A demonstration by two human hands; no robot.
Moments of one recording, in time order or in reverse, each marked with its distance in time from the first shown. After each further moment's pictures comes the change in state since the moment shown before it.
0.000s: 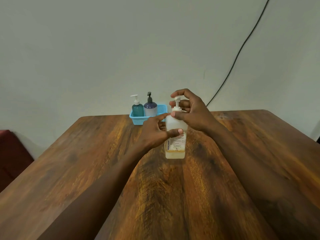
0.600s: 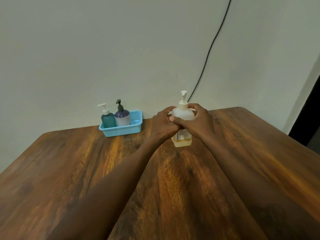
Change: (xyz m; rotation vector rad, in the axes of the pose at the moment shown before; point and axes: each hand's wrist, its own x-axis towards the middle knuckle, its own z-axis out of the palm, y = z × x) left_hand 0.114 0.016 0.123 0.009 0.013 0.114; right_hand 0.003 0.100 -0.069 -0.265 0.483 0.283
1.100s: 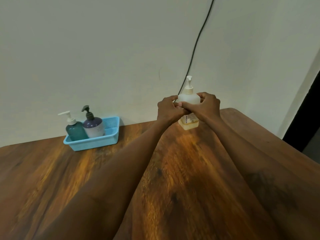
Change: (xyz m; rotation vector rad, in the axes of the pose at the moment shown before) left_hand 0.146 -0.007 0.105 -0.031 -0.020 -0.059; right_hand 0.147 0.094 -0.028 -0.096 0.145 0.028
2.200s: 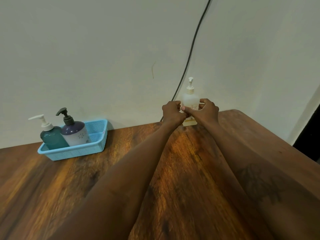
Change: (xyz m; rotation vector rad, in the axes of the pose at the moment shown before) left_hand 0.062 -0.046 0.074 0.029 0.056 -0.018; right_hand 0.062 0.087 0.052 -0.012 -0.029 0.113
